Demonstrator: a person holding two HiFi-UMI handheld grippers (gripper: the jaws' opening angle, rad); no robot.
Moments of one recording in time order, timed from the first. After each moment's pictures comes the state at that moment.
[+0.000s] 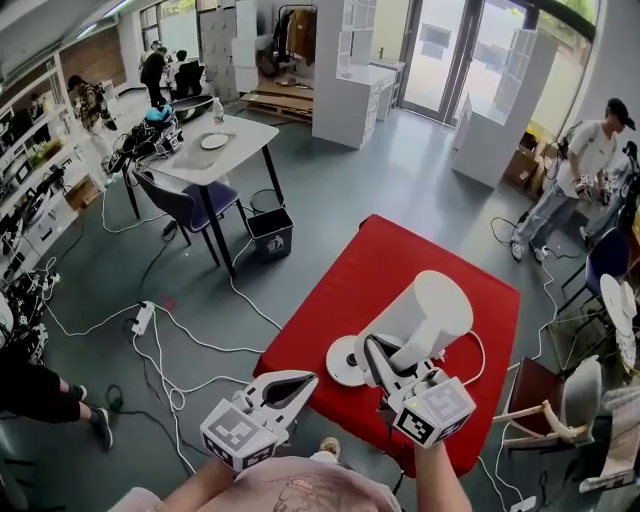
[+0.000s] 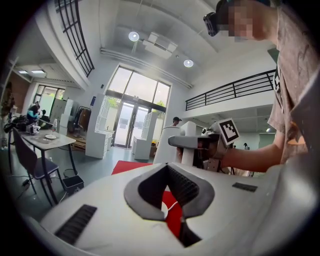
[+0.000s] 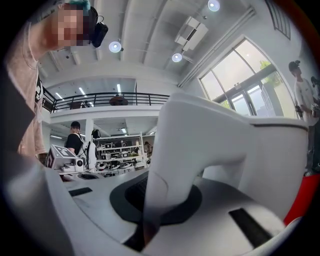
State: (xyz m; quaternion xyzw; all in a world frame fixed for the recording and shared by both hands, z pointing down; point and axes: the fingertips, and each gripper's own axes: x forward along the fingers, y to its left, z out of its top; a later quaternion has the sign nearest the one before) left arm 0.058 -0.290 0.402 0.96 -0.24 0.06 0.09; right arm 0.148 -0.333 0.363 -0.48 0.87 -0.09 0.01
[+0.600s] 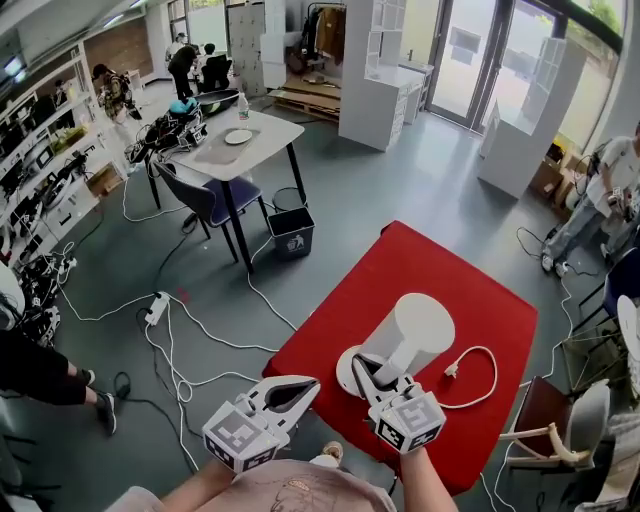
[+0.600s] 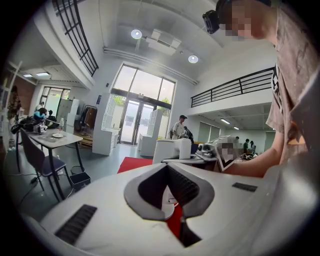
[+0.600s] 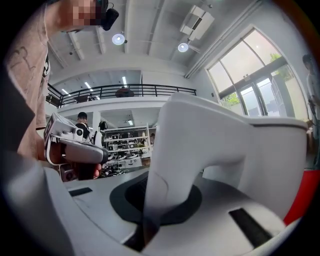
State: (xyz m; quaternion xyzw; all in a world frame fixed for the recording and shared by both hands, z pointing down) left arm 0.049 -0.304 0.419 0.96 -0.26 0.08 0.09; right arm 0.118 -0.355 0.448 -0.44 0.89 -0.10 -0.03
